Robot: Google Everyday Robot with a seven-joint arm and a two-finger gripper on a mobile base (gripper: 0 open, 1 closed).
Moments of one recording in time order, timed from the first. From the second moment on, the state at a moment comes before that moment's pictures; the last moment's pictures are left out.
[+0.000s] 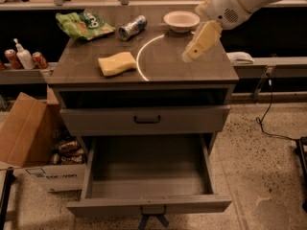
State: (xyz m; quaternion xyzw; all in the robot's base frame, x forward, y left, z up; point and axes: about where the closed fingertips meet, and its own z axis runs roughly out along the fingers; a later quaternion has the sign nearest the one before) arm 0.639 -0.114 0.964 -0.58 0.73 0.12 0.35
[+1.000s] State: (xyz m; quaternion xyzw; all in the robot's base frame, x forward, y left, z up) arm 0.723 -0.041 0.906 -0.53 0.75 0.14 0.37
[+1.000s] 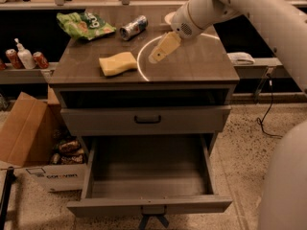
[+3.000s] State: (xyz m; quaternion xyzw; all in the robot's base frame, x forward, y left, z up) arm 0.726 0.093 0.834 -0.59 0.70 0.24 0.34
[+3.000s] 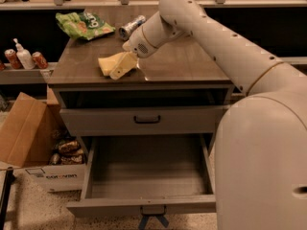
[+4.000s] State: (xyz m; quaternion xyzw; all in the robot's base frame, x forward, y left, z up) arm 0.705 0.095 0.880 -0.61 0.67 0.23 0.37
